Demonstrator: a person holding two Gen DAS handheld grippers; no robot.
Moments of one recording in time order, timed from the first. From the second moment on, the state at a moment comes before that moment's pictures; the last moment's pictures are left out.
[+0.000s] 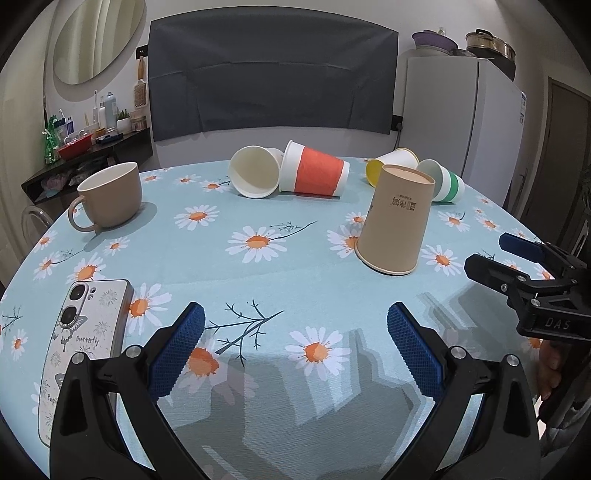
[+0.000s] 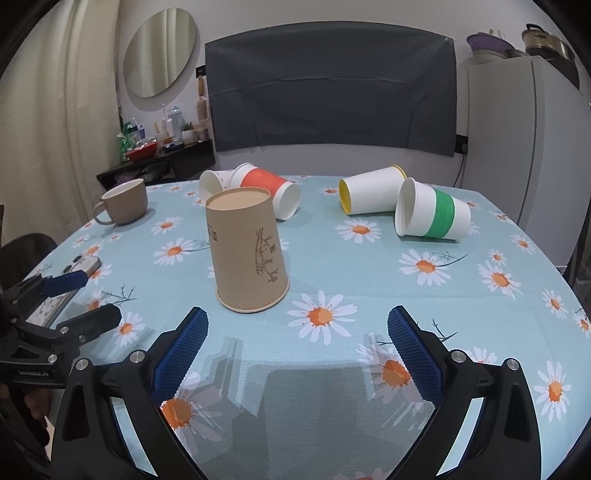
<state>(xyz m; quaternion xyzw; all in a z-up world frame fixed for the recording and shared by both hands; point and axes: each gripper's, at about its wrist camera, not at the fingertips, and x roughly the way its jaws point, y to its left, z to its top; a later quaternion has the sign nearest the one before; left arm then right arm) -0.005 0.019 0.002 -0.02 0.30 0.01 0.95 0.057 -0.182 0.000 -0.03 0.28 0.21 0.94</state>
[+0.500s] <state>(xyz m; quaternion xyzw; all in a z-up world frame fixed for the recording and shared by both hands) -0.005 0.022 0.001 -0.03 0.31 0.01 0.95 0.056 -0.183 0.000 -0.03 0.27 0.20 0.94</state>
